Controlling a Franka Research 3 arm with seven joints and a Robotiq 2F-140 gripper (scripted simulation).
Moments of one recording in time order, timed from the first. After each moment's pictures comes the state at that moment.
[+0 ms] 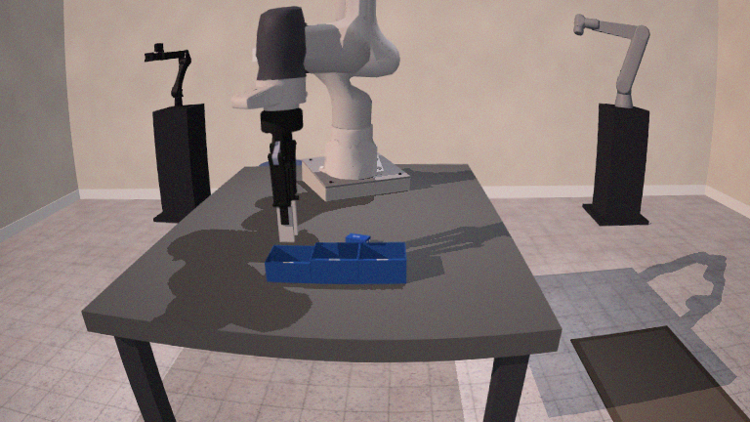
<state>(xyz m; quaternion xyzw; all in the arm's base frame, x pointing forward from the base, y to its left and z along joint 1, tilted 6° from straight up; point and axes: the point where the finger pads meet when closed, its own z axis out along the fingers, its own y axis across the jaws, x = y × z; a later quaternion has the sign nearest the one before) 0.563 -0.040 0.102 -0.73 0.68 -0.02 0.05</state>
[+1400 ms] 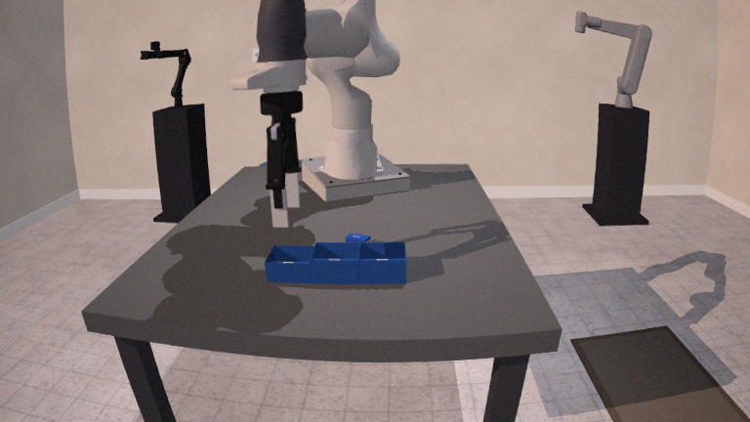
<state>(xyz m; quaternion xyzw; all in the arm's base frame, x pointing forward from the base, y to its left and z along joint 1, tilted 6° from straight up) 0.562 -0.041 0.132 -0.73 0.68 -0.02 0.06</state>
